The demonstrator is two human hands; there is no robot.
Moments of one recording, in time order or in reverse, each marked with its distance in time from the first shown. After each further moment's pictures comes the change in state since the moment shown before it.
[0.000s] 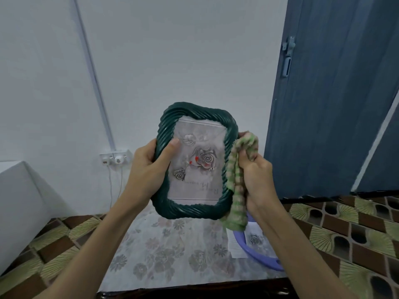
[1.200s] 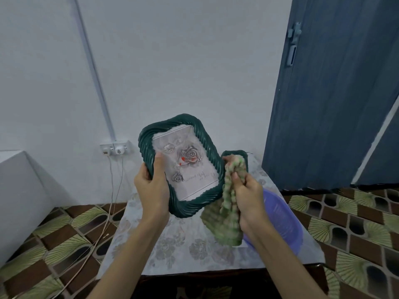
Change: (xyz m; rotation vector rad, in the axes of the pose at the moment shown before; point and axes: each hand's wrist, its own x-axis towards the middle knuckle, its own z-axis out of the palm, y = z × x) left_hand -0.026 -0.054 0.020 -0.234 0.455 -0.248; right_hand -0.008 0.063 -0.015 -0.081 0.060 0.149
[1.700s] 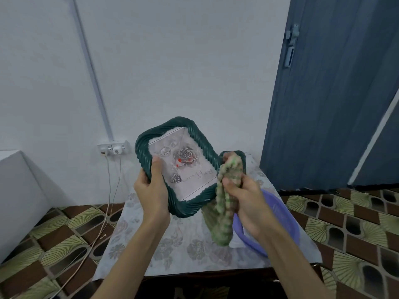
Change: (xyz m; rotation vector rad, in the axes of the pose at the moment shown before) left_hand -0.003 -0.005 0.001 -0.045 0.063 -0.094; right_hand -0.002 -0.009 -0.017 0.081 -0.285 0.048
